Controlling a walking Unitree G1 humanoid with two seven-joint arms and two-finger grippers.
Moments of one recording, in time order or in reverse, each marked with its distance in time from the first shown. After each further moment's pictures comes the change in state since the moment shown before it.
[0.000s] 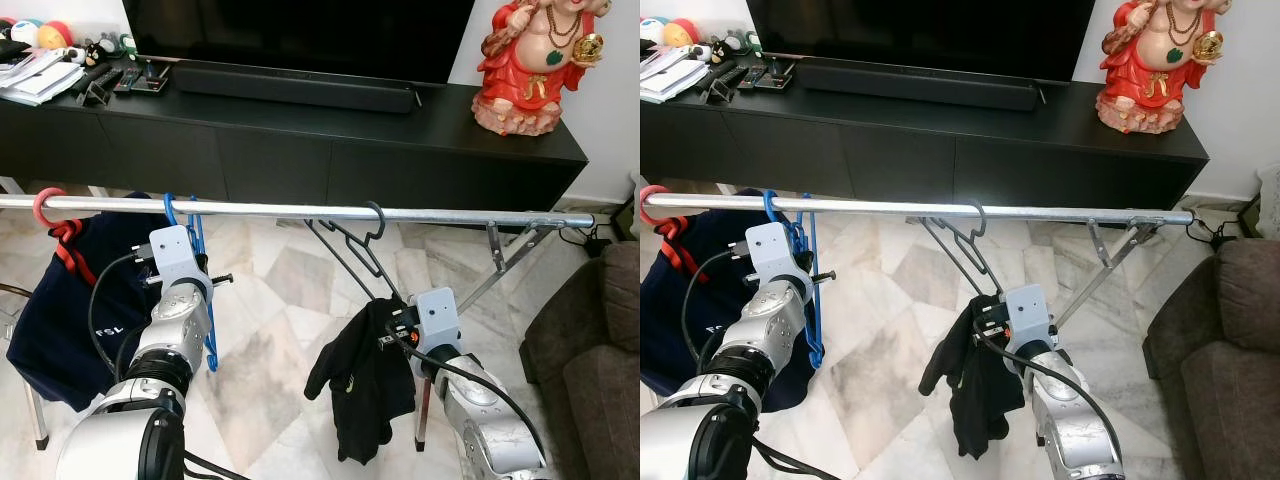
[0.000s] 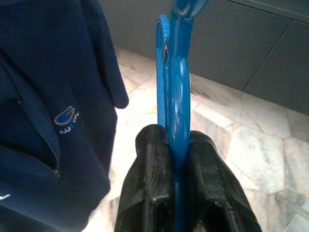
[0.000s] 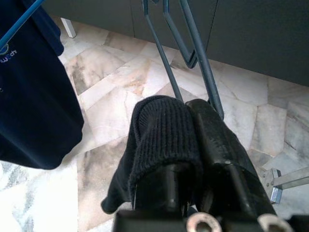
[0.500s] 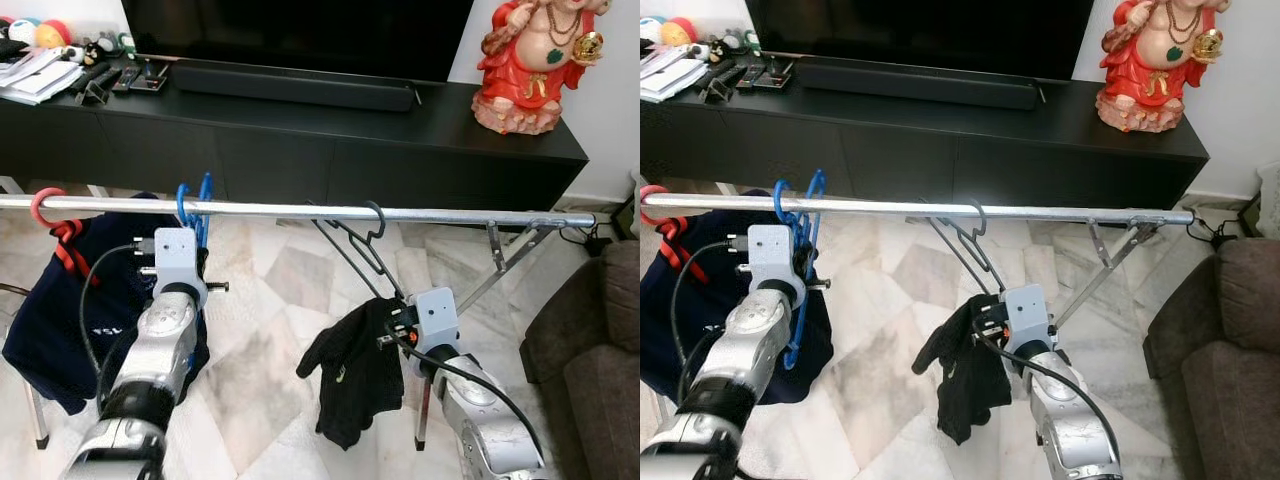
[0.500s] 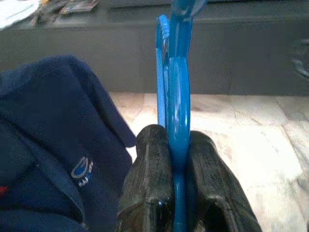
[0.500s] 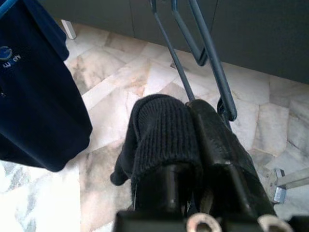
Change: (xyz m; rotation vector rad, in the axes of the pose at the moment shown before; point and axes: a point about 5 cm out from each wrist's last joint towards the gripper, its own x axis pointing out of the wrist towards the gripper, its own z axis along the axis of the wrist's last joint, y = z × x) left arm -0.036 0.021 0.001 0.264 -0.173 -0.186; right arm 0.001 0.003 0.000 0.012 -0.005 -0.001
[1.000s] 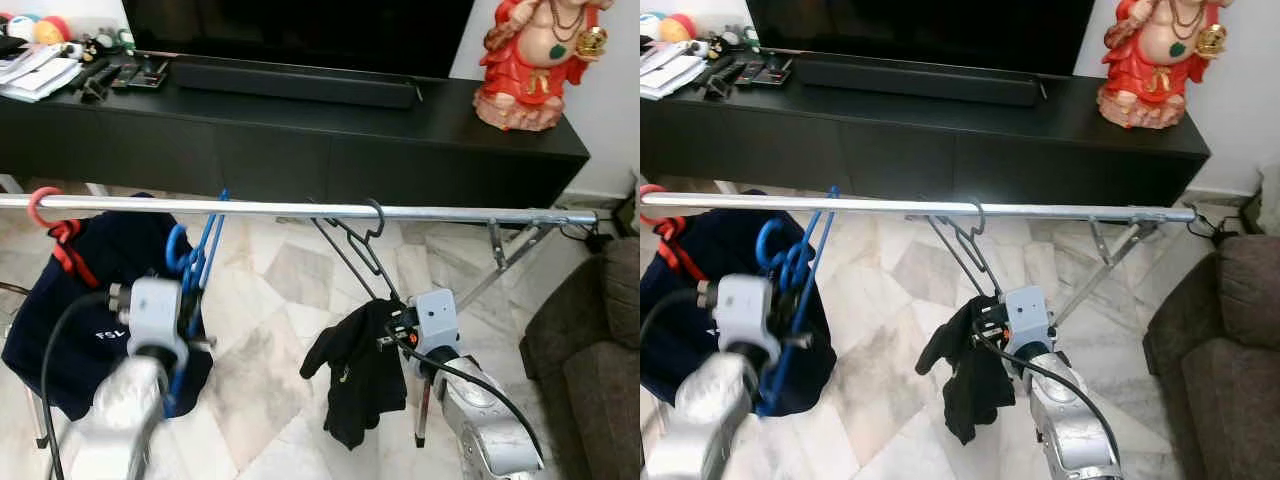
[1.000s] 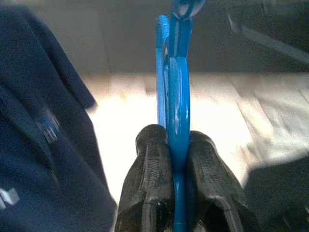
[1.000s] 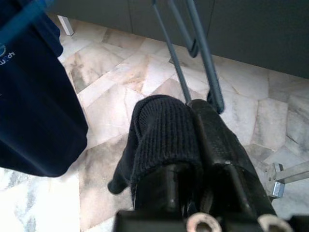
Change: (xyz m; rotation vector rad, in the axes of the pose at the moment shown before) left arm -0.085 -0.021 -0.041 -0.072 0.060 -0.142; right arm -0.001 -0.004 -0.002 0.003 0.008 -0.014
